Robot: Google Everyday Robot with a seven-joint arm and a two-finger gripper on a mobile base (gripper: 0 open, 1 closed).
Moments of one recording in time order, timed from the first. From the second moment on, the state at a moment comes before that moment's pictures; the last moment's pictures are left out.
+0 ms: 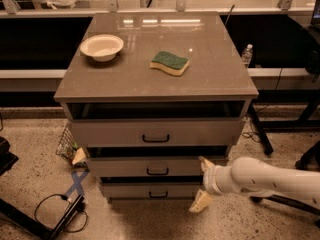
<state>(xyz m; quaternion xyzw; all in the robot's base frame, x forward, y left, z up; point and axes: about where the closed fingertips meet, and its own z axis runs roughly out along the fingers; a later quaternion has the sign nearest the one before) 0.497 -0.142 0.471 -0.60 0.74 0.09 0.30</state>
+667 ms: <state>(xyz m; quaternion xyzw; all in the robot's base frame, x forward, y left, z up) 0.542 -0.121 0.442 -0.63 0.72 0.08 0.28</state>
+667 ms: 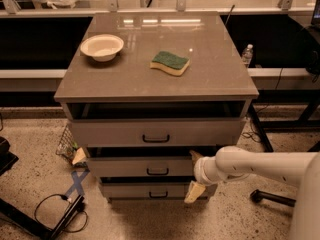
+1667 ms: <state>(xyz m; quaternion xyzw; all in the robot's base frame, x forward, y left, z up) 0.555 -0.126 0.409 -0.65 0.72 0.05 0.23</state>
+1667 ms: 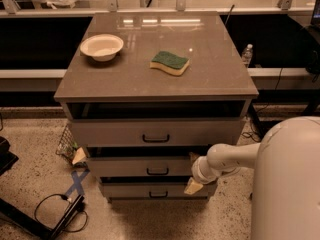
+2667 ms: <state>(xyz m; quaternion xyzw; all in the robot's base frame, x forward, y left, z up) 0.547 -0.133 0.413 -0.65 0.73 0.05 0.21</state>
